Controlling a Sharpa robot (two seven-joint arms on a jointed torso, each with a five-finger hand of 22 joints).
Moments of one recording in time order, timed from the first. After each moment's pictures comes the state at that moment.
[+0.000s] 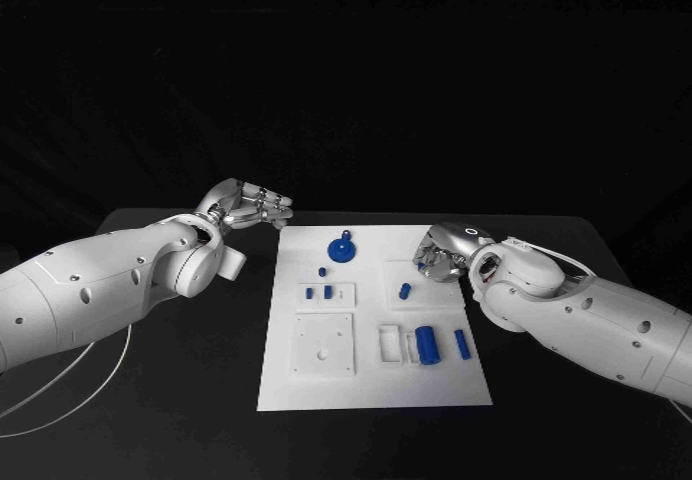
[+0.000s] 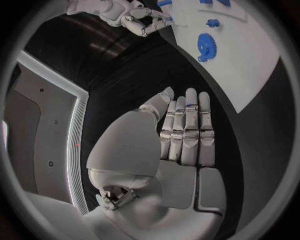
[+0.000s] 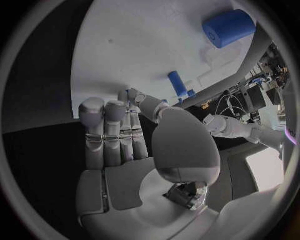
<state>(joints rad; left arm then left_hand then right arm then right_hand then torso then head) 1.30 -0.73 -0.13 1.20 -0.38 -0.30 0.30 1.40 -0.04 0.28 -0.12 0.14 1.13 0.12 0.07 0.07 1.23 0.09 0.06 0.06 1.34 0.04 0.08 0.12 0.09 1.05 0.02 0.07 1.01 0.94 -0.77 0.27 1.41 -1.78 -0.21 -0.27 1.27 -0.13 0.69 -0.22 0.05 1.26 0.07 0.06 0.09 1.41 0.01 0.08 0.09 1.43 -0.06 0.88 0.86 0.09 1.47 -0.08 0.74 1.31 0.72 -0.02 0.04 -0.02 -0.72</state>
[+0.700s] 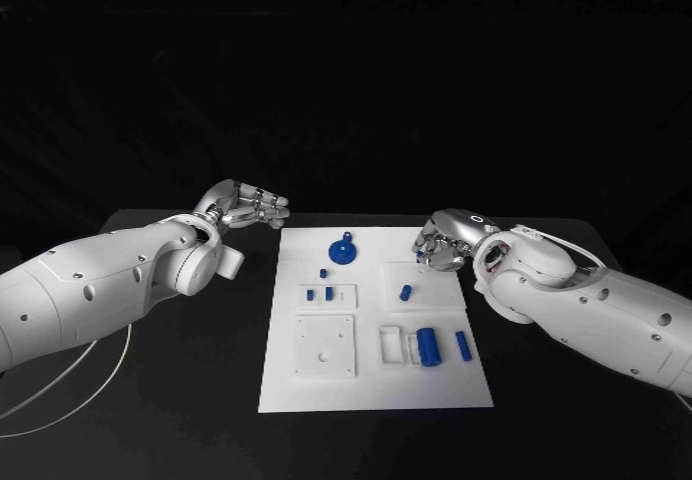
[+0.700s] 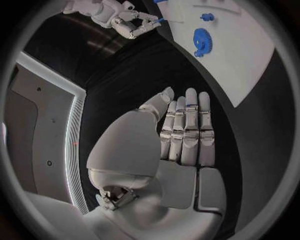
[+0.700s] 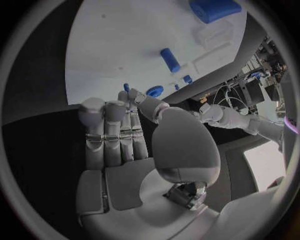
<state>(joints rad) 1.30 -0.72 -0.13 1.16 -0.36 -0.30 0.29 1.40 -0.04 0.28 -0.12 0.14 1.13 0.12 0.07 0.07 1.23 0.09 0.06 0.06 1.34 0.04 0.08 0.13 0.09 1.05 0.02 0.07 1.01 0.96 -0.79 0.30 1.47 -1.74 -0.21 -0.26 1.27 -0.13 0.69 -0.22 0.05 1.27 0.07 0.06 0.09 1.41 0.00 0.08 0.09 1.43 -0.06 0.88 0.86 0.09 1.46 -0.09 0.74 1.31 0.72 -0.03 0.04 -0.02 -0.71</state>
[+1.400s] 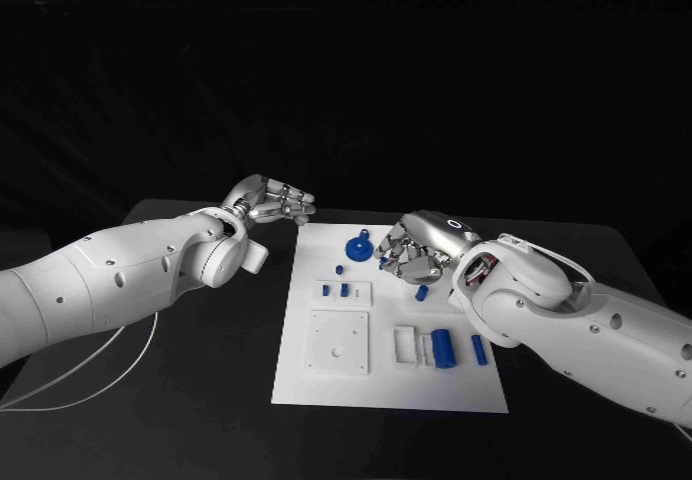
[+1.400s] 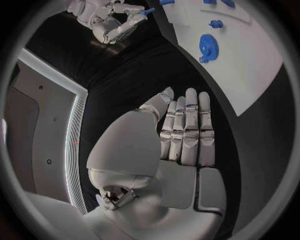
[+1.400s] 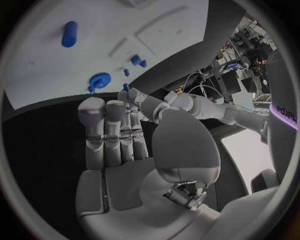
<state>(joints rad) 1.30 -0.72 -0.13 1.20 -0.35 -0.30 0.29 1.40 -0.04 0.28 -0.11 0.14 1.12 0.12 0.07 0.07 1.23 0.09 0.06 0.06 1.34 0.04 0.08 0.13 0.09 1.05 0.02 0.07 1.01 0.95 -0.74 0.30 1.68 -1.73 -0.24 -0.24 1.27 -0.13 0.69 -0.22 0.05 1.27 0.07 0.06 0.09 1.41 0.00 0.08 0.08 1.43 -0.06 0.88 0.86 0.08 1.46 -0.09 0.74 1.31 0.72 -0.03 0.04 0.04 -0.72</state>
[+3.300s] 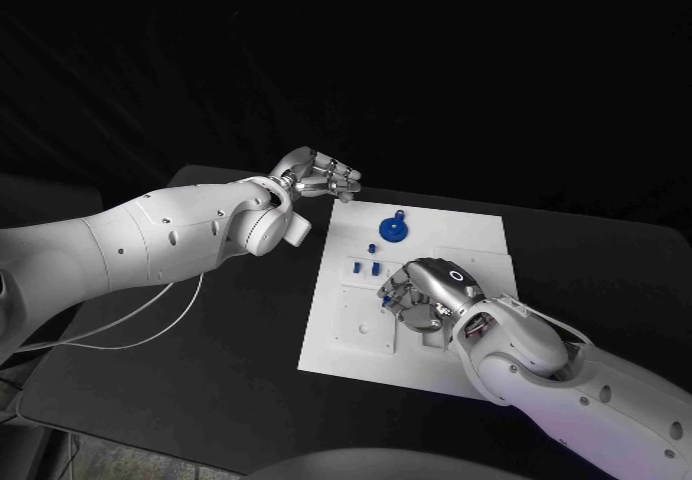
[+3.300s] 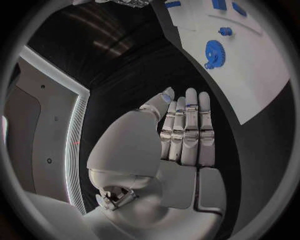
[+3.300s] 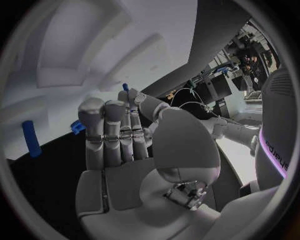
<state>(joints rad) 1.30 -0.71 -0.13 1.22 -0.35 -0.30 0.29 1.40 -0.05 0.28 -0.11 0.14 1.12 0.12 0.07 0.07 1.22 0.09 0.06 0.06 1.34 0.04 0.08 0.13 0.09 1.05 0.02 0.07 1.01 0.76 -0.66 0.25 1.64 -1.85 -0.33 -0.22 1.27 -0.13 0.70 -0.23 0.05 1.27 0.07 0.06 0.09 1.42 0.00 0.08 0.09 1.44 -0.07 0.88 0.86 0.08 1.47 -0.09 0.75 1.31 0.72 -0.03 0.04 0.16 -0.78</state>
